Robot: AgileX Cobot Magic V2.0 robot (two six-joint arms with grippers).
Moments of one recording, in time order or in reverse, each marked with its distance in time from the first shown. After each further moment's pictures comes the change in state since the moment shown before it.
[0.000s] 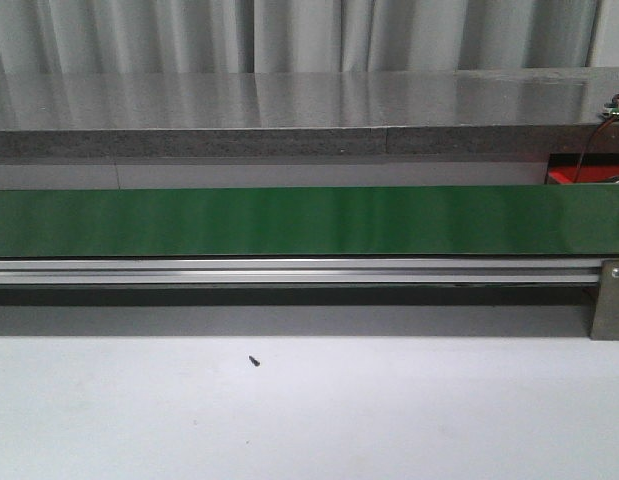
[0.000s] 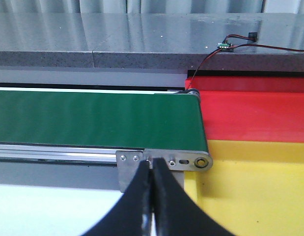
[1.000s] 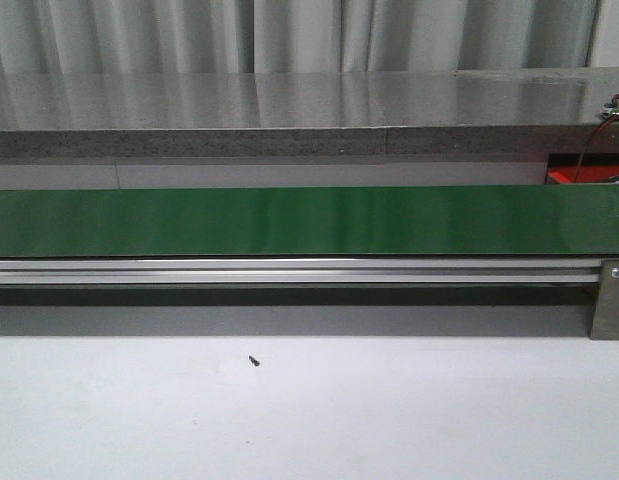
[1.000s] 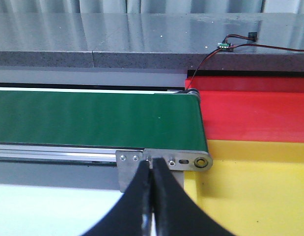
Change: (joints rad) left arm 0.050 0.261 0.169 -0.003 -0.233 -0.002; right arm 0.000 0.000 0.000 0.000 0.000 0.000
